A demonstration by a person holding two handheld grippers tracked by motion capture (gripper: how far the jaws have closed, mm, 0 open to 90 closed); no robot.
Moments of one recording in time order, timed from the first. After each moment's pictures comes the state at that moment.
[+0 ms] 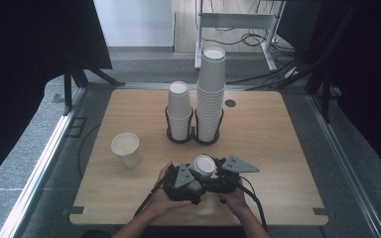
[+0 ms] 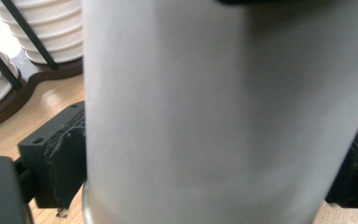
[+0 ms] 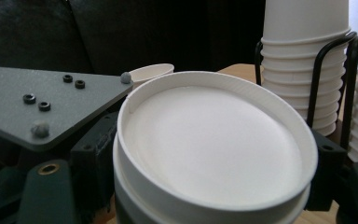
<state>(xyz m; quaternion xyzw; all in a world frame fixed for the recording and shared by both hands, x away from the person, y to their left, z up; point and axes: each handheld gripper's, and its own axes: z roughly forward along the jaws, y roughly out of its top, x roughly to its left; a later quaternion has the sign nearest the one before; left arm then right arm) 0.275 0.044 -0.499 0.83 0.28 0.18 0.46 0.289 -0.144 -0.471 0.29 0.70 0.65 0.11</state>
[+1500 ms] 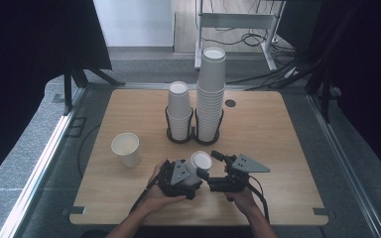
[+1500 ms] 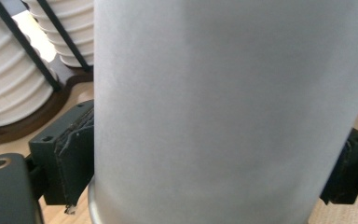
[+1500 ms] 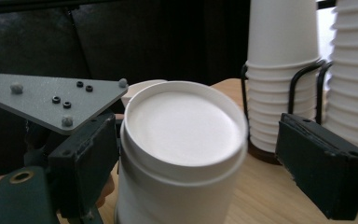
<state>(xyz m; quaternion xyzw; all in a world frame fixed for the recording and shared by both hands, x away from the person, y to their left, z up) 0.281 0.057 -0.488 0.83 0.27 0.21 0.43 0.287 -0.167 -0.456 0.28 0.68 0.66 0.13</state>
